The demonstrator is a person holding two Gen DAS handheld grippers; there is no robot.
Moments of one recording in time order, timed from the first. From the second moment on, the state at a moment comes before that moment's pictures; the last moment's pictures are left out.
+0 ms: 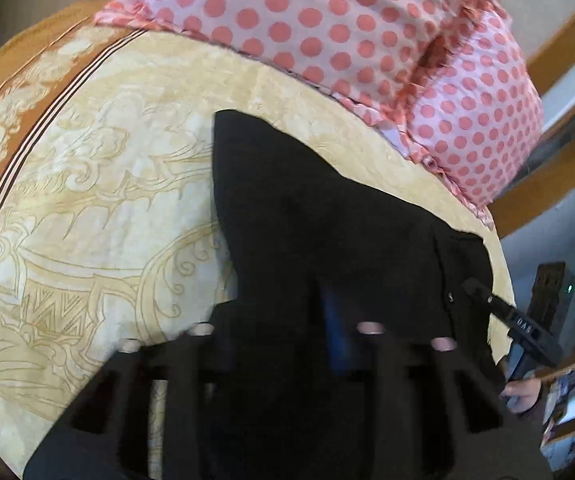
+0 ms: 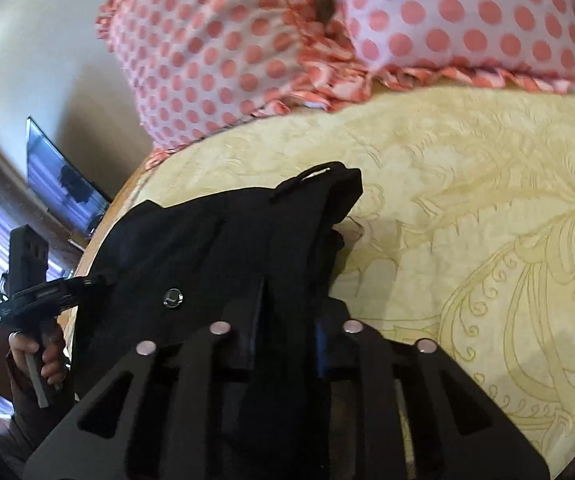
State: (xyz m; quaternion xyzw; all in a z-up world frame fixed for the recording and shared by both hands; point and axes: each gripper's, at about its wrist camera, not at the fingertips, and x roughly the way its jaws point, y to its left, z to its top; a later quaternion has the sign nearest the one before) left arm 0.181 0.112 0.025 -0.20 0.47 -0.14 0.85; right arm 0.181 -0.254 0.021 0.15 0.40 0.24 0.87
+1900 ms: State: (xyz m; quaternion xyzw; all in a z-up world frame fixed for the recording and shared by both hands) left arm 0.092 0.031 0.041 0.05 0.35 -0.05 0.93; right arm 0.099 -0.197 0.012 0.04 0.36 0.08 0.93
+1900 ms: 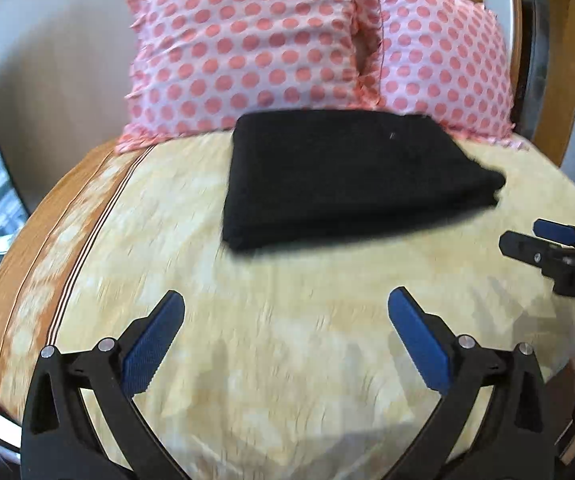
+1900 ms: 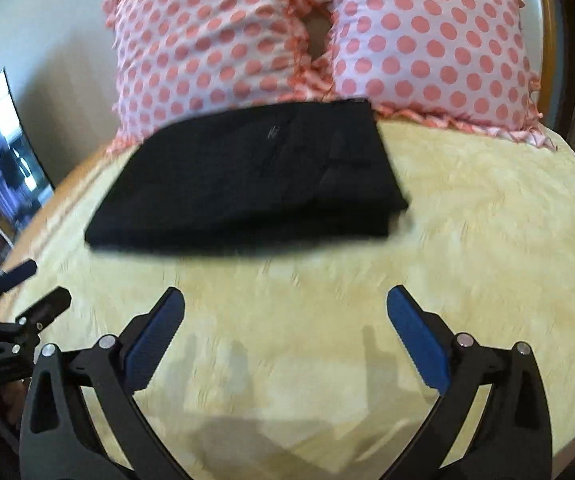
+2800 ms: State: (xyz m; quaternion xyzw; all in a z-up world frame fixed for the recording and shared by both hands) left arm 0.069 0.037 0.008 0.02 0.36 0.00 0.93; right arm 0.059 -0.180 -0.013 -0.01 0.35 0.03 0.94
